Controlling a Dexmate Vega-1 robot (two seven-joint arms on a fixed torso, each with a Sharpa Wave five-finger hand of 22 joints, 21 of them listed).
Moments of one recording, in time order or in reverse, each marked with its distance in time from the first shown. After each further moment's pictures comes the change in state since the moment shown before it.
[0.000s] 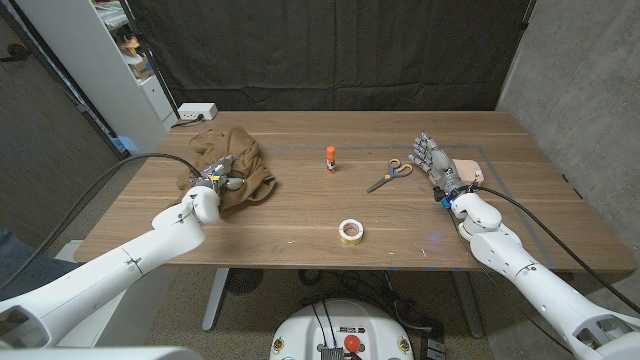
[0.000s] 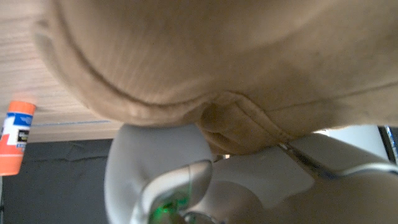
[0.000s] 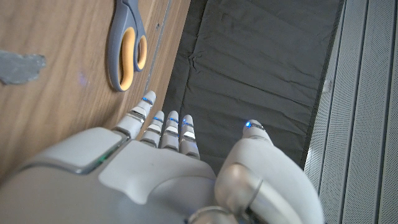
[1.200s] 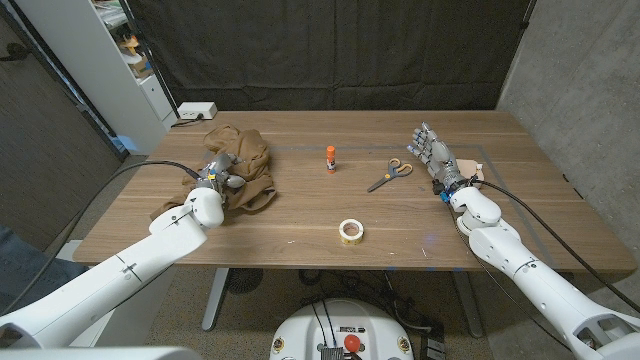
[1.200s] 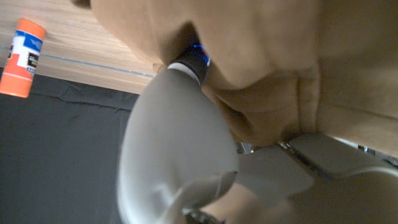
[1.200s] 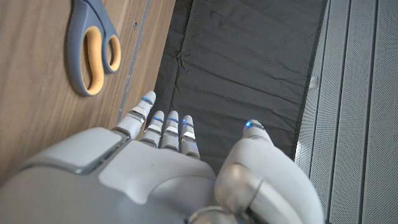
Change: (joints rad) left arm 0.077 -0.019 -0.104 -0.106 -0.127 -0.033 0.164; left_hand 0.161 0.006 0.056 -0.022 0.085 0.479 0.028 0.106 0.000 0.290 -0.079 0.029 0.519 0.275 -0.035 0.337 0.000 0.039 -0.002 0.631 0.000; right arm -0.002 0.001 0.012 -0.058 0.014 0.006 -0.003; right_hand 0.000 0.000 -0.004 -0.004 0.000 0.000 0.000 0.000 0.000 0.004 -0.004 0.000 0.000 0.000 0.000 0.000 0.000 0.000 0.000 0.000 0.000
